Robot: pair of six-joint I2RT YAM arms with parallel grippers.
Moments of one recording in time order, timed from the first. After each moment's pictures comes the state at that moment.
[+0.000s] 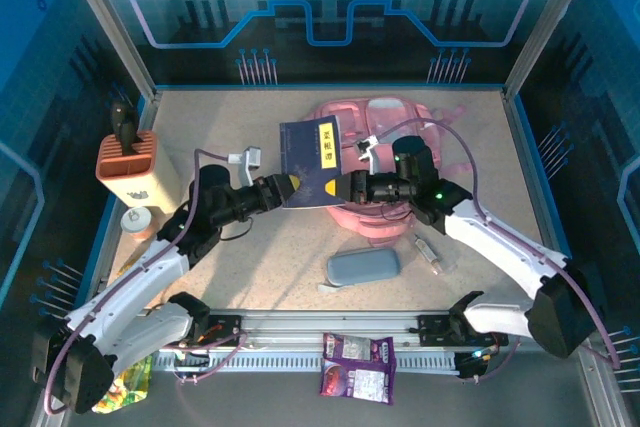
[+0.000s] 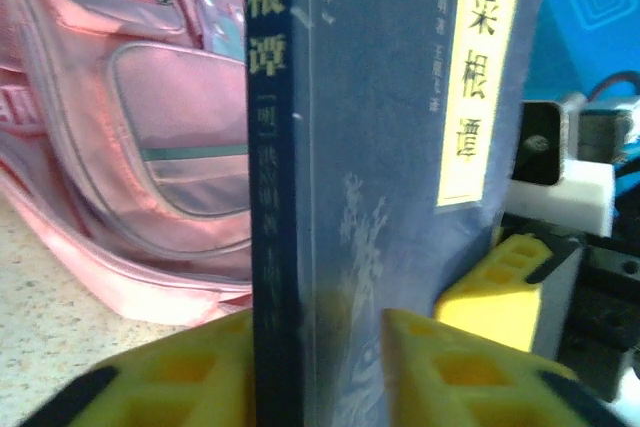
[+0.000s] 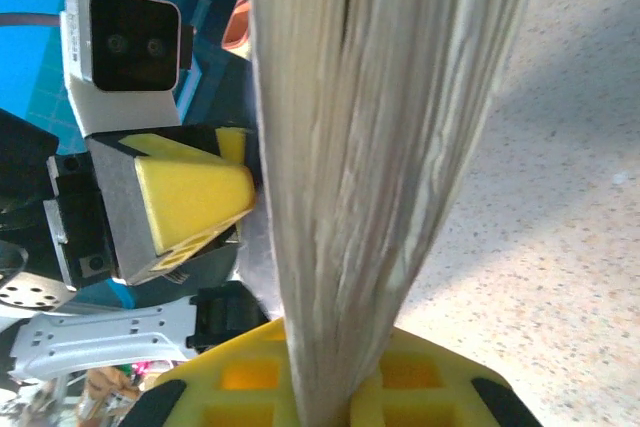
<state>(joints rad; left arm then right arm) -0.45 0.92 0.65 -0.02 0.42 -0.90 0.57 1.22 0.90 -0.12 -0.68 0.71</state>
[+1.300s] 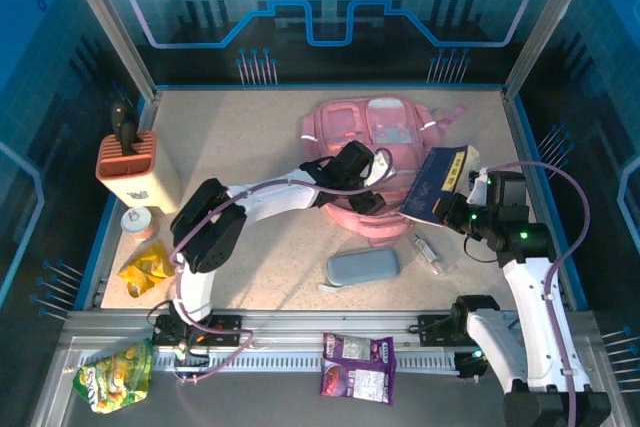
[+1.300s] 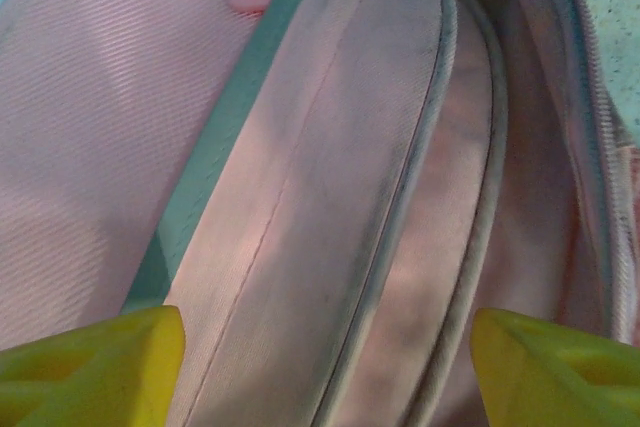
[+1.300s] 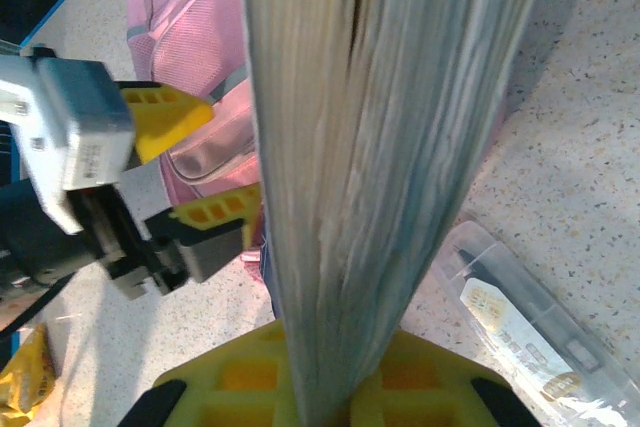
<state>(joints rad) -0.81 1.99 1.45 -0.30 0.06 0.22 -0.03 0.76 0.82 -0.92 -0.39 0.51</state>
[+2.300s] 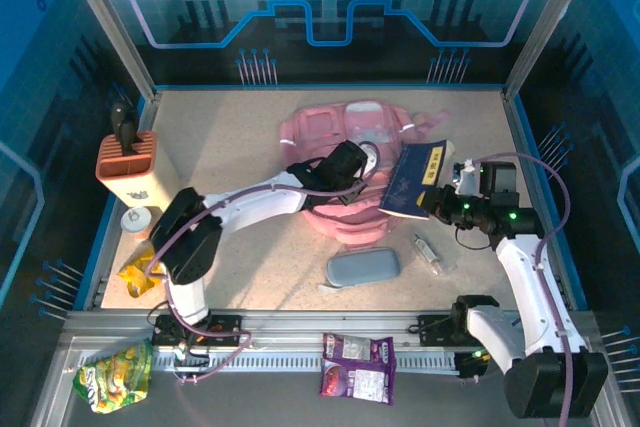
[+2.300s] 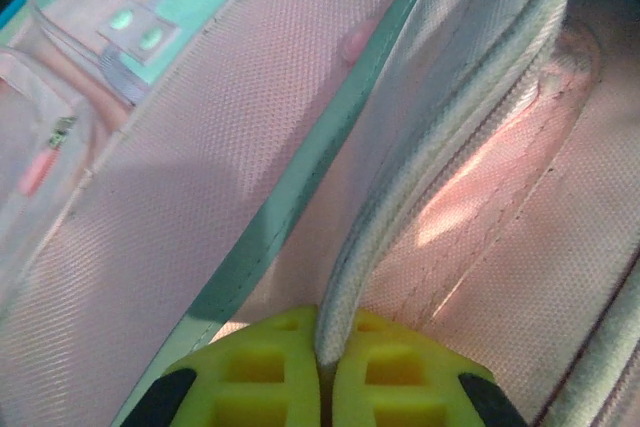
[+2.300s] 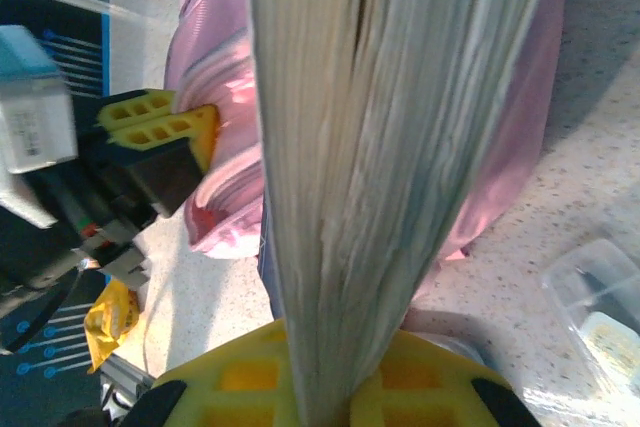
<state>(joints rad) -0.82 1.80 1.37 -0.40 -0.28 0.06 -0.01 0.91 0.78 -0.75 -0.63 0.50</state>
